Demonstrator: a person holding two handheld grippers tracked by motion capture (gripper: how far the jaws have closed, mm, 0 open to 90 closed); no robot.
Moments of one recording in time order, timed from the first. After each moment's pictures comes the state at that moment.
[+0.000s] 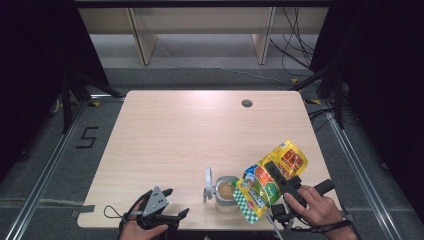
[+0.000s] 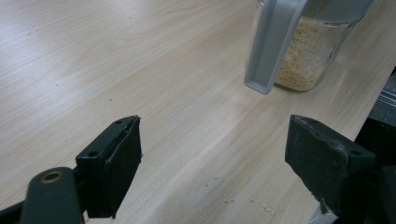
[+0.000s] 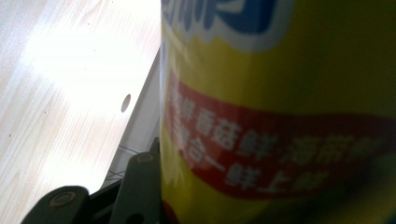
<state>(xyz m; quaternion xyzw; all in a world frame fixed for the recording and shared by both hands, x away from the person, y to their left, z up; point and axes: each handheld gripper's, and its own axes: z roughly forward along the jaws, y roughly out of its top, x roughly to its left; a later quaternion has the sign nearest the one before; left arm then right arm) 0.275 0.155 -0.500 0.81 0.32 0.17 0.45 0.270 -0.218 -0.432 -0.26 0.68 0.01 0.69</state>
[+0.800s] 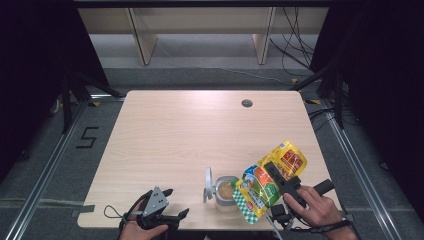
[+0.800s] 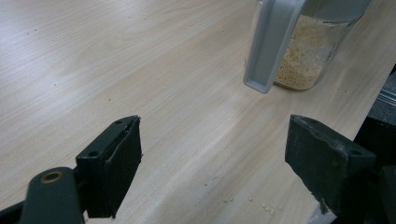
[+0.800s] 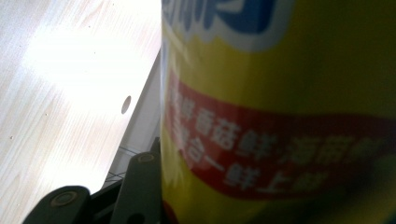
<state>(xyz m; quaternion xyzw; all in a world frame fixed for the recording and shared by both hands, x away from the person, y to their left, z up) 0.275 0.154 -0.500 0.81 0.33 0.17 0.45 0.269 -0.217 -0.433 -0.25 0.69 0.01 0.68</state>
